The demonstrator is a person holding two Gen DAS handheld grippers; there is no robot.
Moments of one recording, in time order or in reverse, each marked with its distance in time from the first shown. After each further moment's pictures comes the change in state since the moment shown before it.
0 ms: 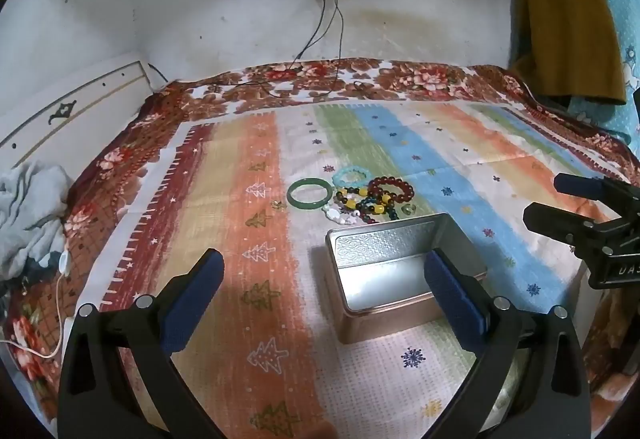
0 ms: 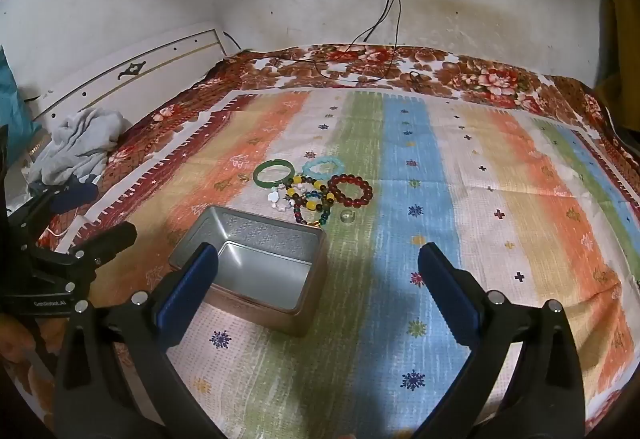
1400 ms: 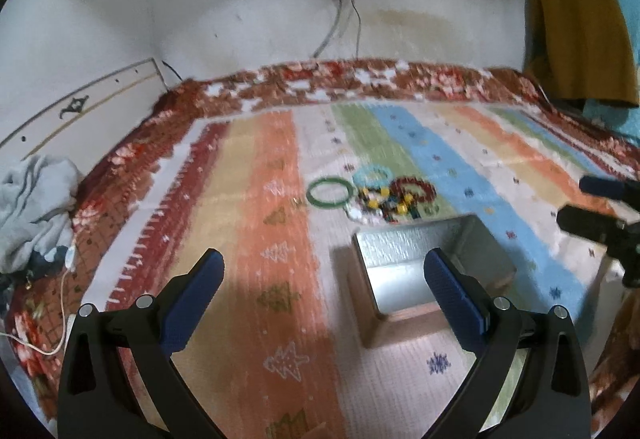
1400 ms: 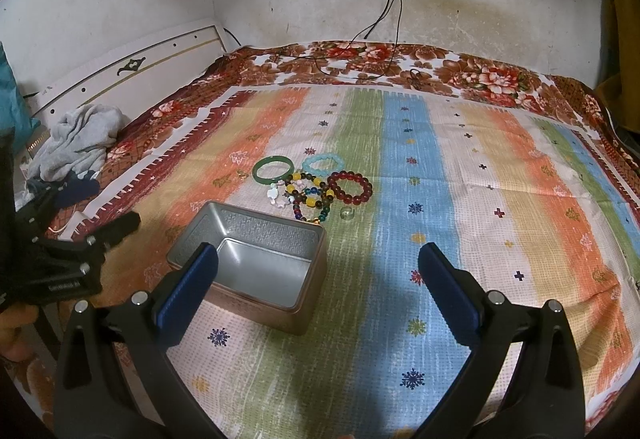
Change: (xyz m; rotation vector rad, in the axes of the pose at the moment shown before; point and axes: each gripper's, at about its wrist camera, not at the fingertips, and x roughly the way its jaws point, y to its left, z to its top) left arm 0.013 0.014 -0.007 -0.021 0.014 0.030; right arm 0.002 0.000 -0.002 -0.005 0.004 -0.006
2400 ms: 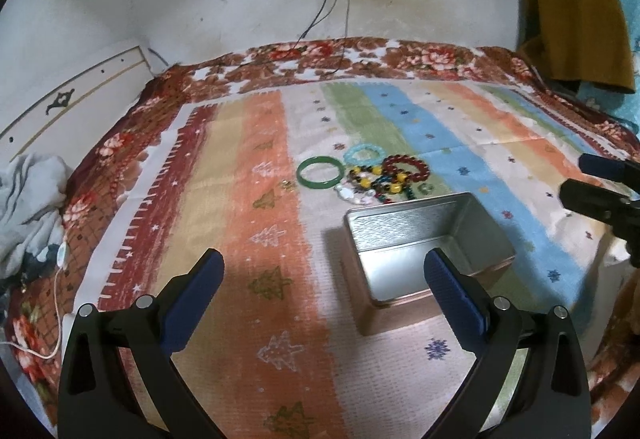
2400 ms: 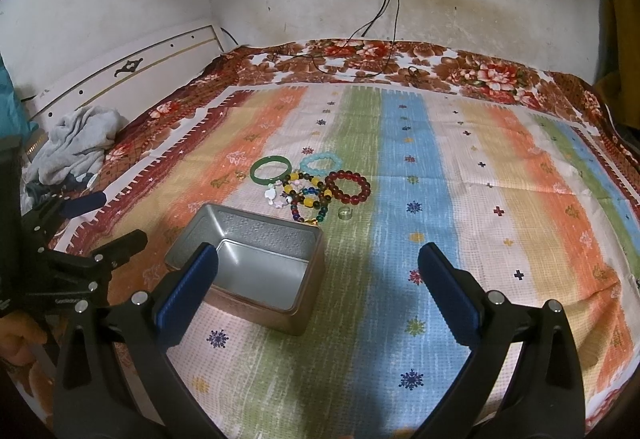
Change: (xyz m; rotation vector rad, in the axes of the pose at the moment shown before) left arm 0.010 0.001 -0.002 0.015 0.067 -0.015; right arm 0.000 -0.001 0.004 0.008 0.003 0.003
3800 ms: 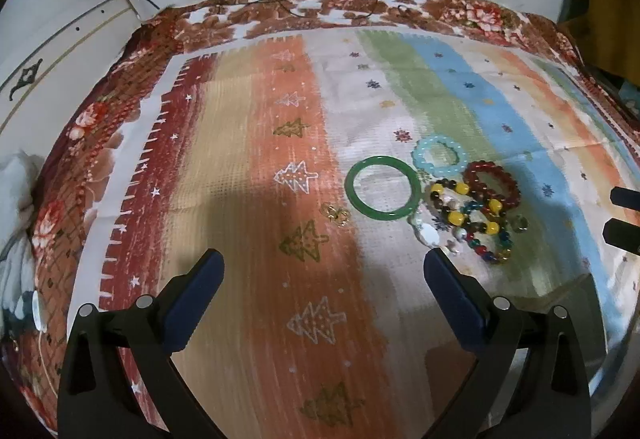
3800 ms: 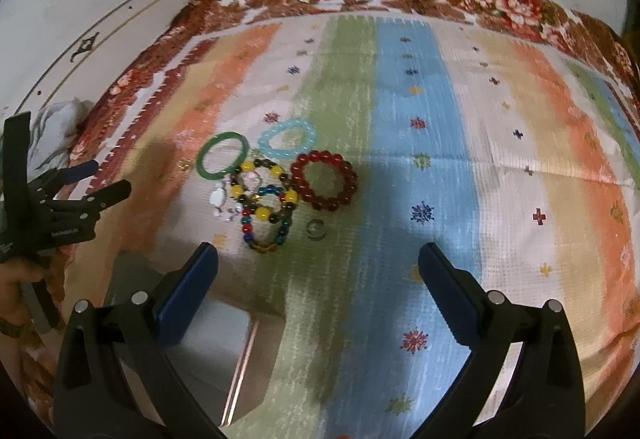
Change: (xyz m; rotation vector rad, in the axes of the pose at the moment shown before) left arm 0.146 0.059 0.077 -0.029 0.246 0.002; right arm 0.136 -0.057 0.064 0.083 0.312 0.029
